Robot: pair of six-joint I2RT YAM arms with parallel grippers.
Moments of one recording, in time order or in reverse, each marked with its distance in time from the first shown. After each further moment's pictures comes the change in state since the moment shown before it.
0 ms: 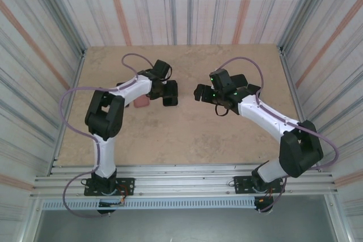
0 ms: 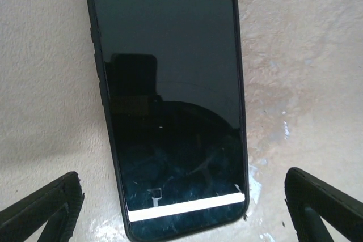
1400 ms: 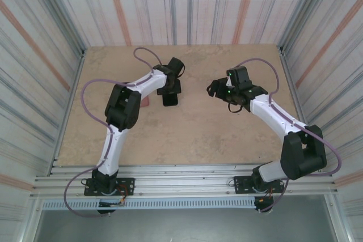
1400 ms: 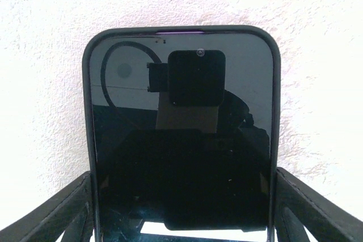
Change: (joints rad) left arm -0.058 0.266 0.340 -0.180 -0.241 -0.107; right arm -0.204 -0.033 -0.048 0.010 -0.172 -0.025
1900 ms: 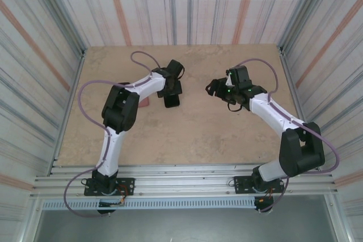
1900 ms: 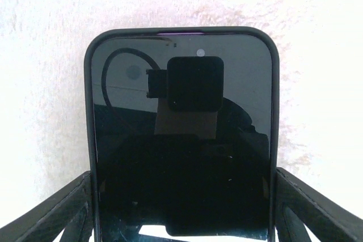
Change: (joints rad) left arm -0.013 -0.077 -0.131 0.098 0.032 -0.095; right arm -0.011 0.036 0.000 0.044 -0.066 0.031
